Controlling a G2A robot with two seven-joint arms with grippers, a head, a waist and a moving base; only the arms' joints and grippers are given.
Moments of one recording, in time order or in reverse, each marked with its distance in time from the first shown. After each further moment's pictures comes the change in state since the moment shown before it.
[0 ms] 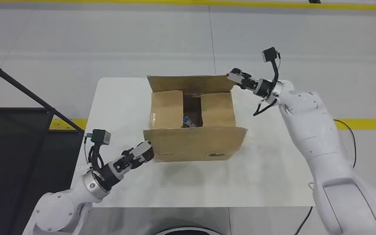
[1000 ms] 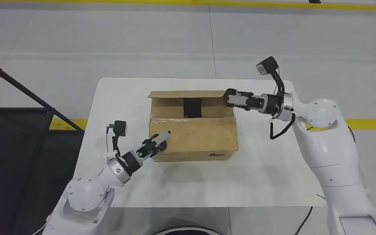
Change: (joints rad) left arm -0.182 -0.002 0.198 0.127 0.162 0.095 0.121; right arm -0.268 0.147 0.152 -0.624 0.161 0.431 0.248
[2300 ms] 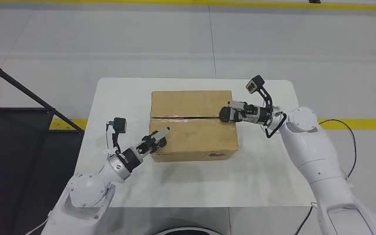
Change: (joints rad) left arm -0.020 0.010 0.002 0.023 -0.035 -0.025 0.044; right arm 0.037 -0.060 -0.122 0.360 0.250 0.042 0.169
